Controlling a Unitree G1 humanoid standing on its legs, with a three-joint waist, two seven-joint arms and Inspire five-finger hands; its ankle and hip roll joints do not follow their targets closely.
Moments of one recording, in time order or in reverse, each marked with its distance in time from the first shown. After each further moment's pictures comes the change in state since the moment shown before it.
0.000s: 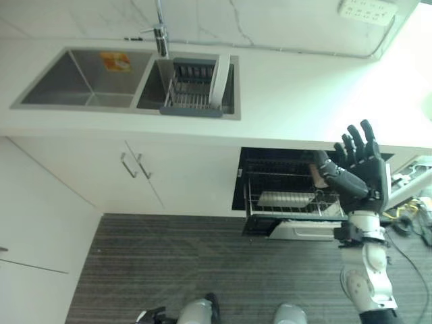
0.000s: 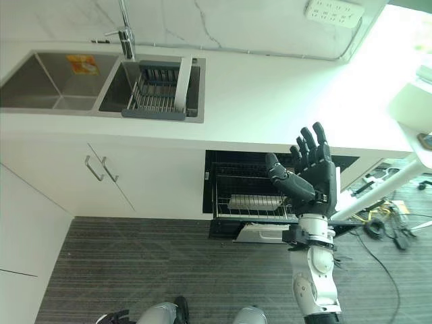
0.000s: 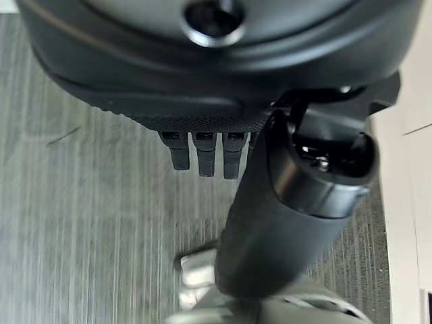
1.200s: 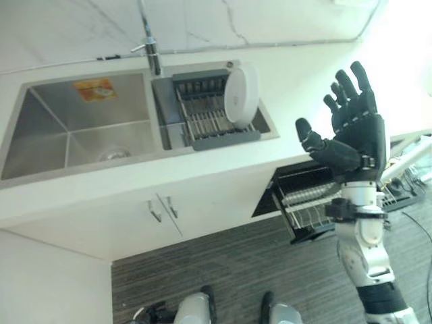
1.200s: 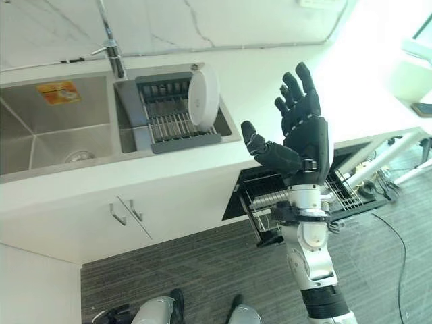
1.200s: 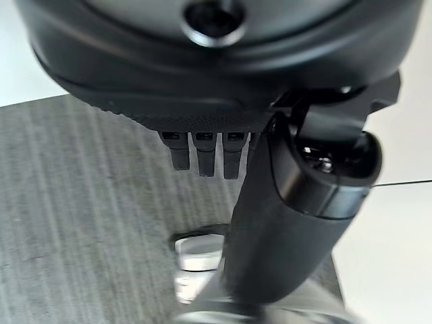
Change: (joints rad) left arm 0.009 0.009 0.083 0.049 -0.071 -0.045 -0.047; right arm -0.199 -0.047 0.105 -0.026 -0.112 -0.022 -0.009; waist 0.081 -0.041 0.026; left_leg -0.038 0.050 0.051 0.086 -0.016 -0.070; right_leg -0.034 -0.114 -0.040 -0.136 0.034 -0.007
